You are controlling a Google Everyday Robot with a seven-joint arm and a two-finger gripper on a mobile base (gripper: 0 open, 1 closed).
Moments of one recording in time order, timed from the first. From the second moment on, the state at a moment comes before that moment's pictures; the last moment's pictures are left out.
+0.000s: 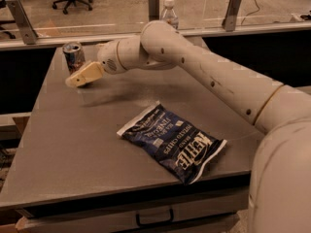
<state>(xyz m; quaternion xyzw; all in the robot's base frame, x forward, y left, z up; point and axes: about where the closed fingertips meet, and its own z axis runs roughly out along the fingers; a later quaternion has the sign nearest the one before) 0.684 0.196 0.890 -0.51 0.64 0.34 0.47</state>
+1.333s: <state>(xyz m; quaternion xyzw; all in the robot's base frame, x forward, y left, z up) 0.648 0.193 0.918 -0.45 0.61 0.44 0.48</state>
